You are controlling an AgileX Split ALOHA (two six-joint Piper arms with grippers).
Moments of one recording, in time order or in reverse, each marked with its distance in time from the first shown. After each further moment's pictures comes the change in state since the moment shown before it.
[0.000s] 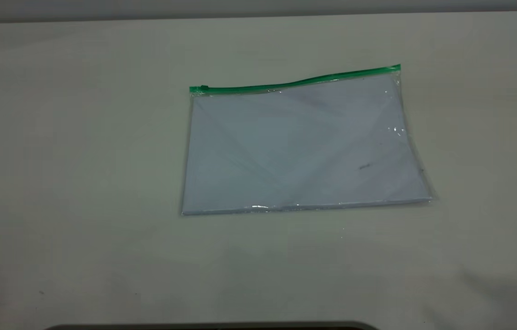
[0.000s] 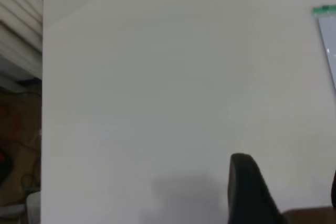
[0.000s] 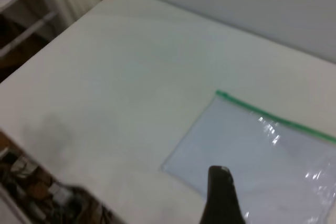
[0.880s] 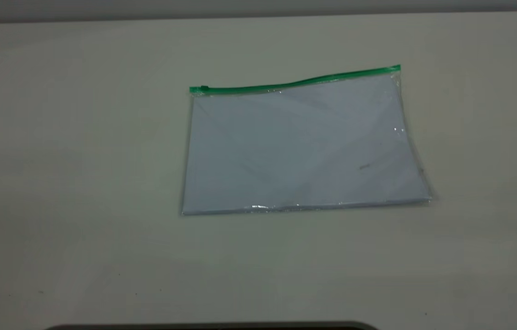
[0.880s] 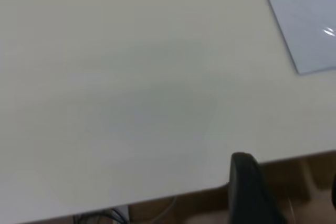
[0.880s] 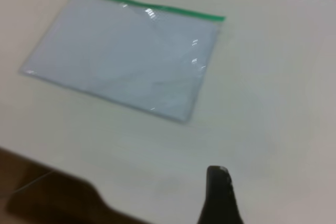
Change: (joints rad) left arm 0.000 -0.726 0.587 -0.147 0.000 0.046; right arm 0.000 -0.619 0.401 -0.503 0.071 0.276
